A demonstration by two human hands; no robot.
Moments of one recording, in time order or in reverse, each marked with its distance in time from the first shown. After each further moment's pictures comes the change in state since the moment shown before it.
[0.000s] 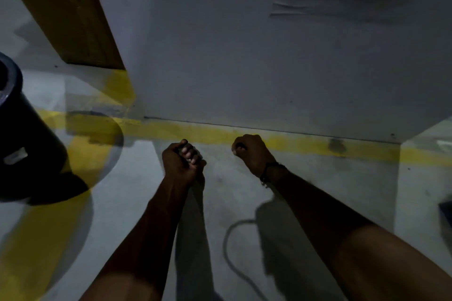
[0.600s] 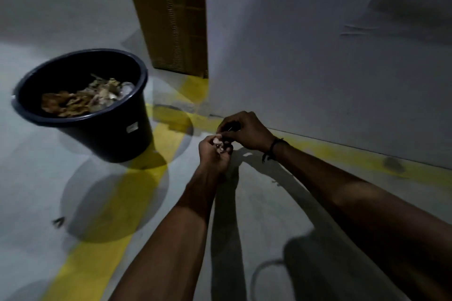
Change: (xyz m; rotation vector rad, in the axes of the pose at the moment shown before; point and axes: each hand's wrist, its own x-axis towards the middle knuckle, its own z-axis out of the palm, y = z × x) left_hand -0.052 0.064 -0.015 0.021 0.095 0.185; right_hand 0.028 -0.195 0.026 0.184 -0.202 -0.410
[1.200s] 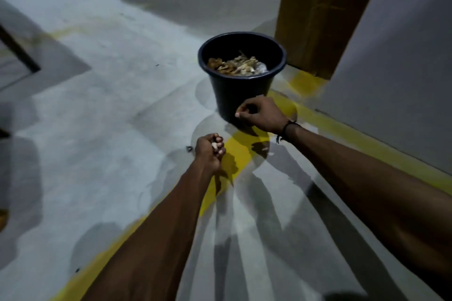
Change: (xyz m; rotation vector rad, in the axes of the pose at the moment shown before) left_hand -0.159 0.170 -0.187 0.042 0.237 0.342; right_hand 0.053 -0.166 0.168 0.011 -0.220 -0.203
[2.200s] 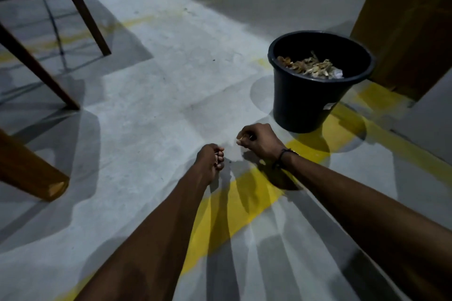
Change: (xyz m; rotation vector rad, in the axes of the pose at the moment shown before) left_hand -0.006 0.075 -0.118 0.274 0.286 0.030; right_hand 0.038 -0.039 0.159 0.005 -0.173 -0.041
